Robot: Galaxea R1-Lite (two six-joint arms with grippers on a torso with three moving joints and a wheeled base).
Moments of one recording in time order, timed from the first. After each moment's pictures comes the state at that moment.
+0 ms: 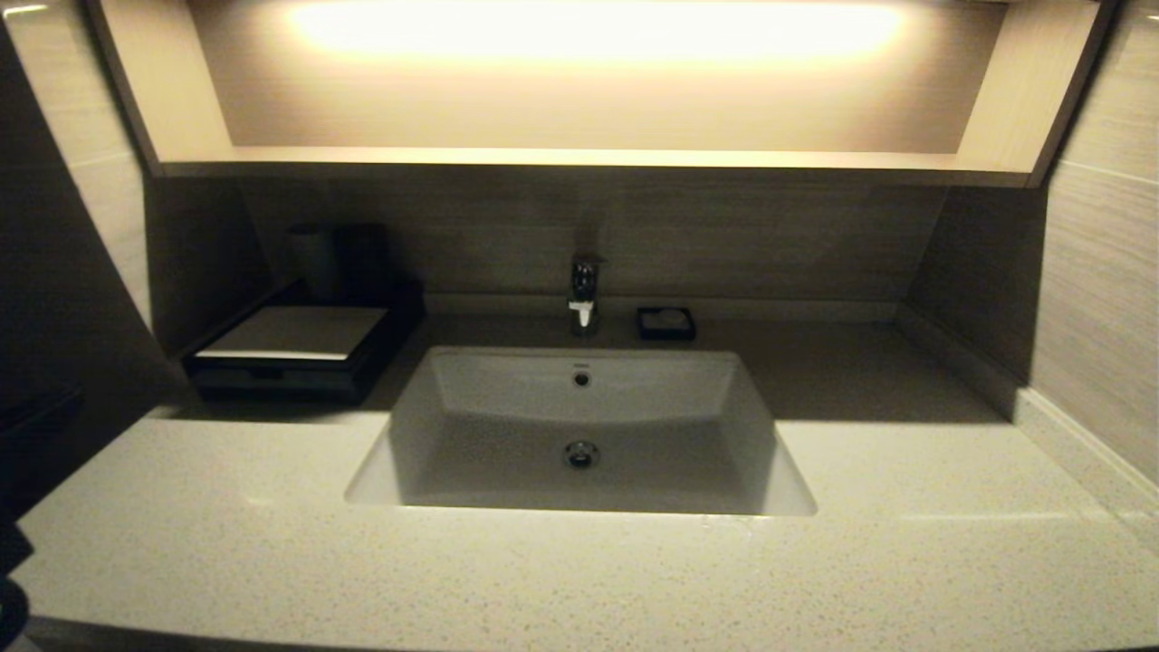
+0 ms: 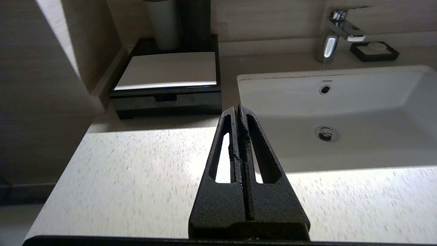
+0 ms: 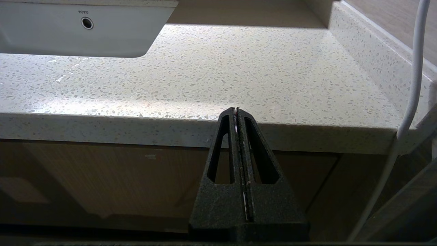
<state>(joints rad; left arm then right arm) 0.06 0.79 -0.45 -0.32 -0.15 0.07 0.00 0.00 0.00 0.00 0.01 -0.02</state>
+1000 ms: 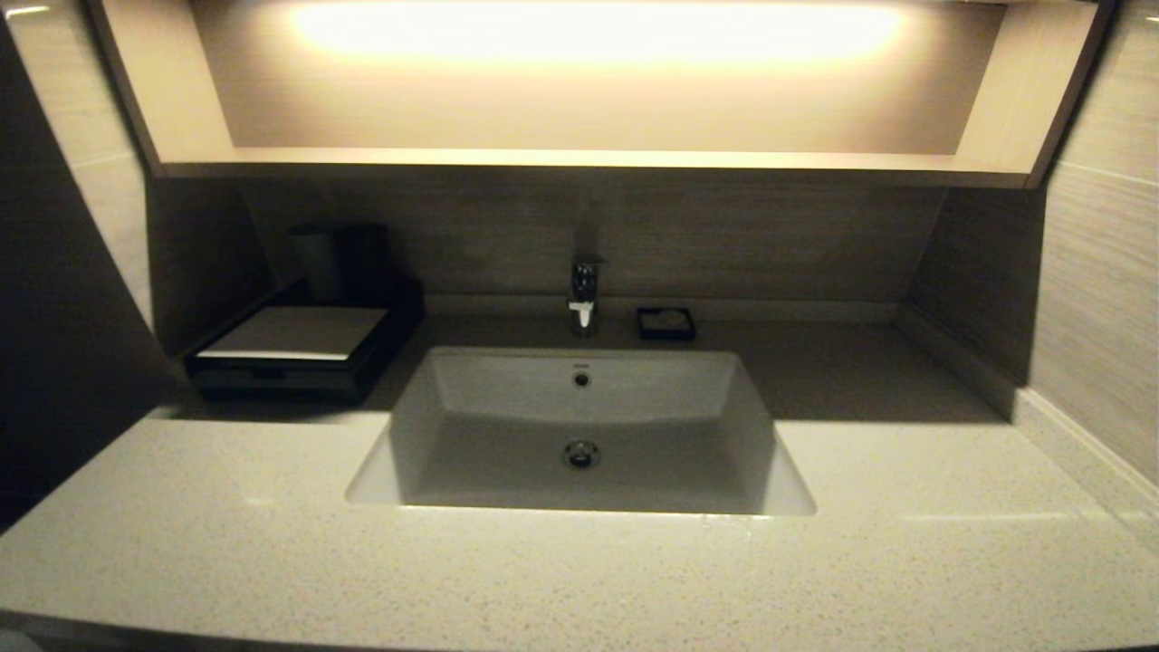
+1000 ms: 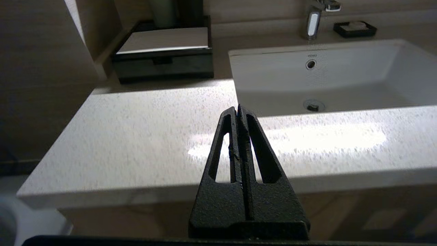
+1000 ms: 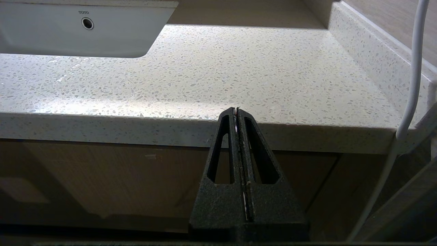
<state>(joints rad) 0.04 0.29 -0.32 0.02 -0.15 0.07 0.00 0.00 0.00 0.00 0.01 -0.02</state>
